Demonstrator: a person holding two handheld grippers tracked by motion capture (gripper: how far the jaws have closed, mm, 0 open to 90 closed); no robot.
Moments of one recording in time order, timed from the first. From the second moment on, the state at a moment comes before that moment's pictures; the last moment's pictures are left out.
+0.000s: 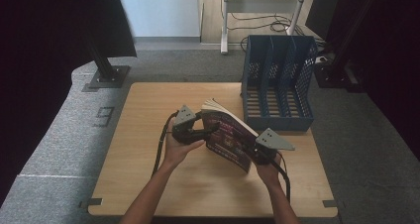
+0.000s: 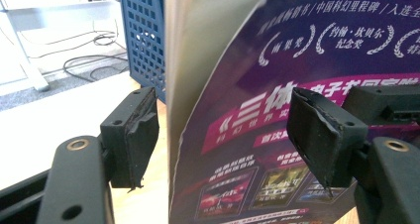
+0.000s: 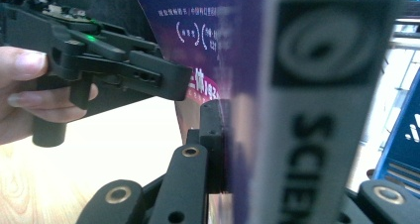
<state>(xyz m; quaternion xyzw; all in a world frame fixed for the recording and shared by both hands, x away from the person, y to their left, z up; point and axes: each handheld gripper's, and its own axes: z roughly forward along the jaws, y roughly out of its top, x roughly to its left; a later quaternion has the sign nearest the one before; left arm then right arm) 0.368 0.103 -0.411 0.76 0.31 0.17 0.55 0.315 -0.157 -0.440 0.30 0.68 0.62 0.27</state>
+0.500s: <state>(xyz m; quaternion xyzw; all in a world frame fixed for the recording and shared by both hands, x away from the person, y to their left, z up) 0.355 0.125 -0.430 0.76 0.34 0.17 0.54 0.316 -0.163 -0.441 0.33 0.66 0.62 0.28</state>
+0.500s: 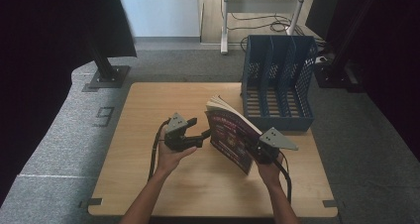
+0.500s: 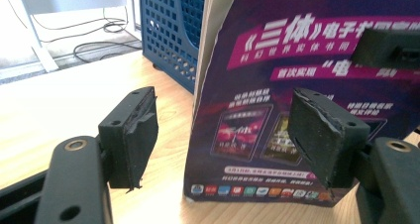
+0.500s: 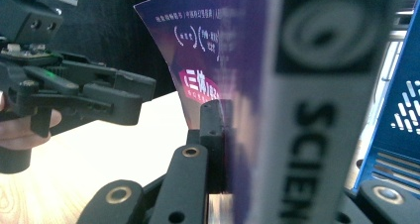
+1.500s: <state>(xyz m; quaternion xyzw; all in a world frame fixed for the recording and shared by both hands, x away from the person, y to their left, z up) 0.340 0.144 -0.482 0.76 0.37 0.15 0.51 0.314 -0.161 -0.441 0.32 0.66 0.62 0.28</state>
